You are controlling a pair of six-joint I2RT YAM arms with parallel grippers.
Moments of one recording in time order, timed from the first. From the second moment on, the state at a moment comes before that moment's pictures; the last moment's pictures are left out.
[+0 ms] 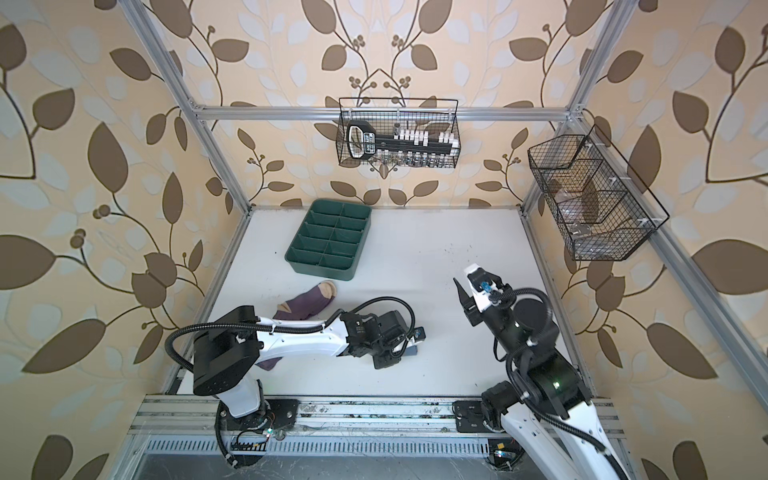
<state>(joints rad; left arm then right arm) -1.10 1.74 1.05 -0.44 0.06 0.16 0.42 0.40 0.76 -0.44 0.00 -0.39</state>
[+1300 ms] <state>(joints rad) -0.87 1.89 1.21 -0.59 0.54 0.09 1.16 1.38 0.38 0.06 0.60 -0.84</state>
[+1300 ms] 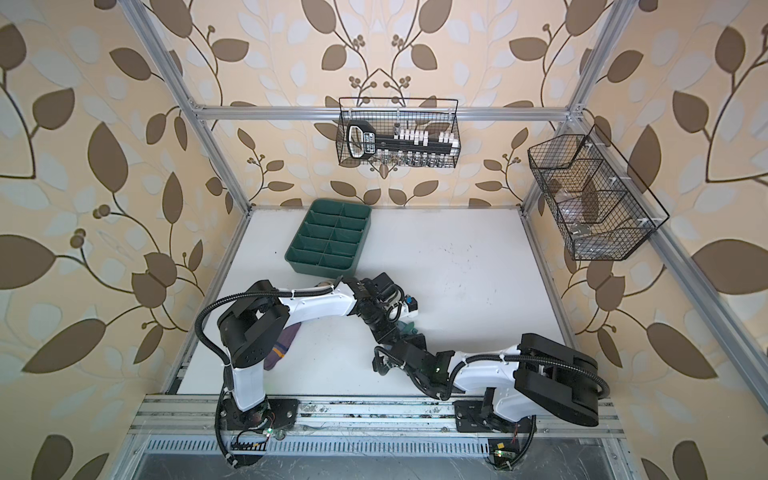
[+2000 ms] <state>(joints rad) -0.83 0.82 0.95 -0.57 -0.14 0.18 1.15 1.47 0.77 -0.70 0.30 -0.56</state>
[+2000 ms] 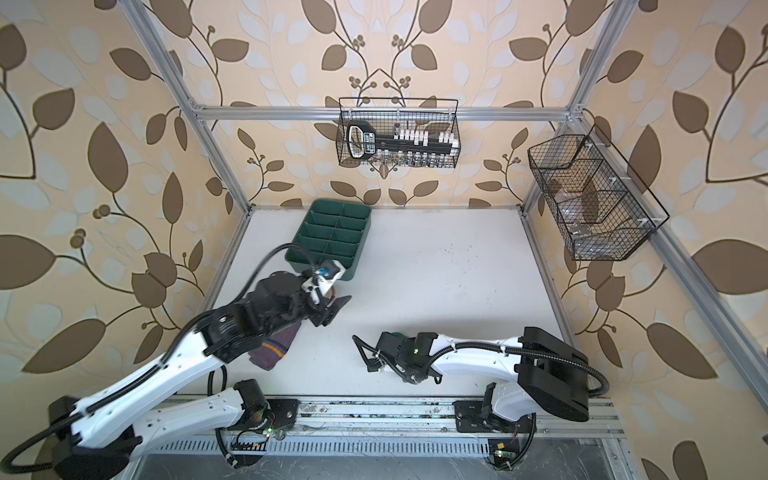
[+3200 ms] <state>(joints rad) -1.46 1.63 0.83 -0.39 -0.56 0.17 0.85 2.00 1.35 -1.25 -0.24 -0.65</state>
